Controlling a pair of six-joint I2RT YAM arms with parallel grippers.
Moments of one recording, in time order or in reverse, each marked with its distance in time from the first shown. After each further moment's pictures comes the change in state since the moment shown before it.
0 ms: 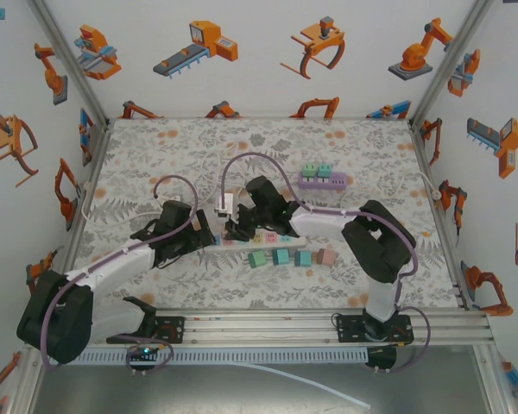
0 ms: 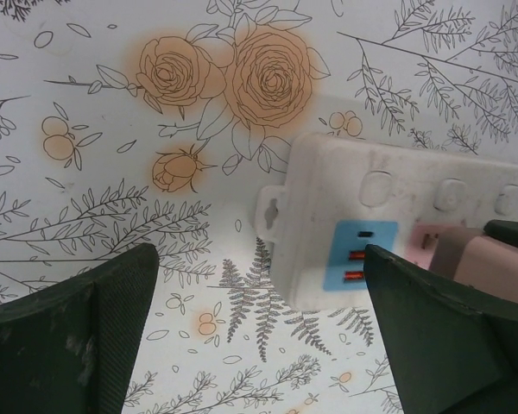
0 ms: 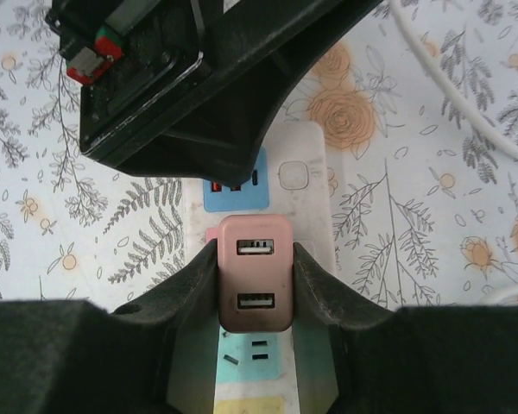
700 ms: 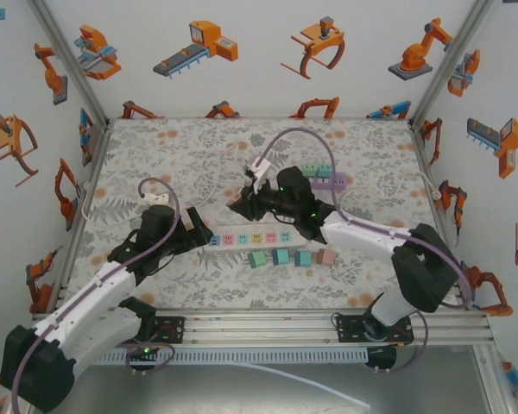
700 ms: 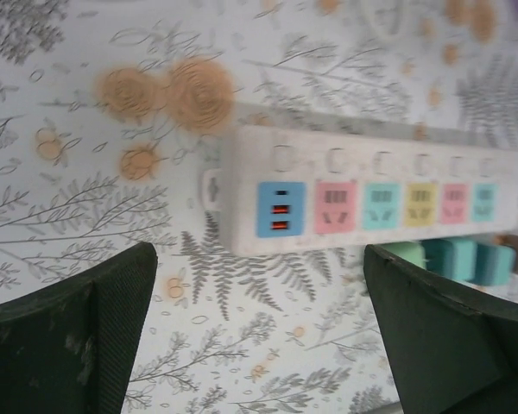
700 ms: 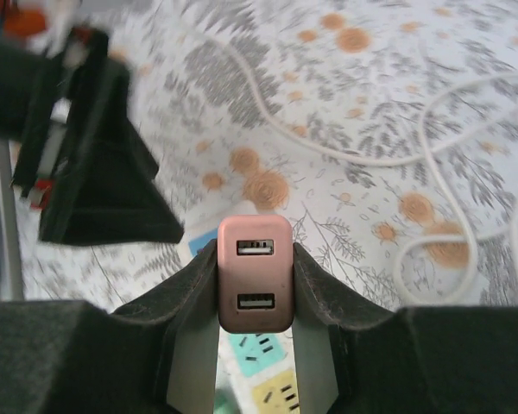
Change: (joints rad) left arm 0.000 -0.362 -0.025 -0.073 0.060 0.029; right arm -0.052 -0.338 -0.145 0.193 0.294 0.594
